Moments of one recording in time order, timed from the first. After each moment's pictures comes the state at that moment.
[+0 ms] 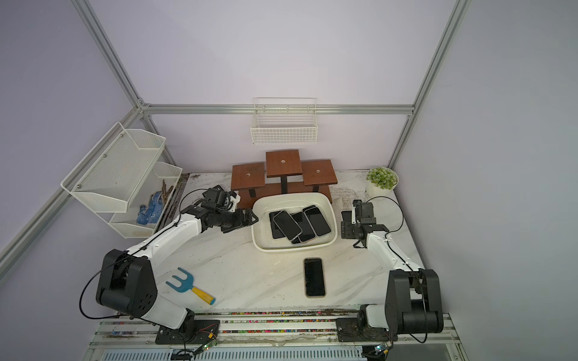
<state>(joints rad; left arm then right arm) -0.28 1.53 1.13 -0.56 0.36 -0.49 0.00 1.40 0.83 -0.38 0.03 0.01</state>
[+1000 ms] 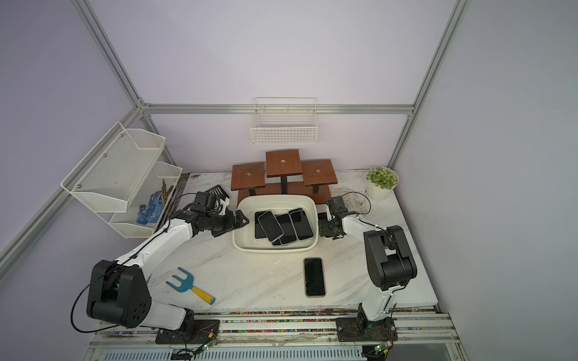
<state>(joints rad) -0.21 1.46 1.07 -0.59 0.34 -0.49 0.21 1.75 1.02 -0.36 -0.01 0.11</state>
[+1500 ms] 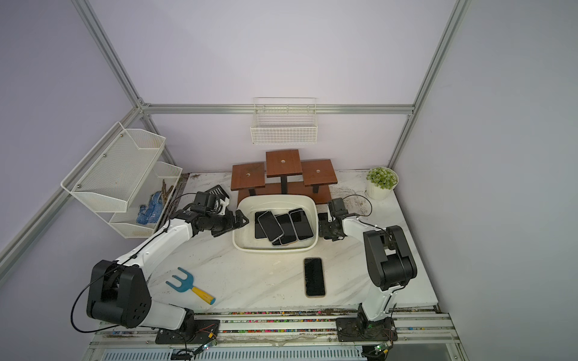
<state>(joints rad) -0.21 1.46 1.07 -0.58 0.34 -0.49 0.21 1.74 0.98 -0.33 -0.03 0.17</state>
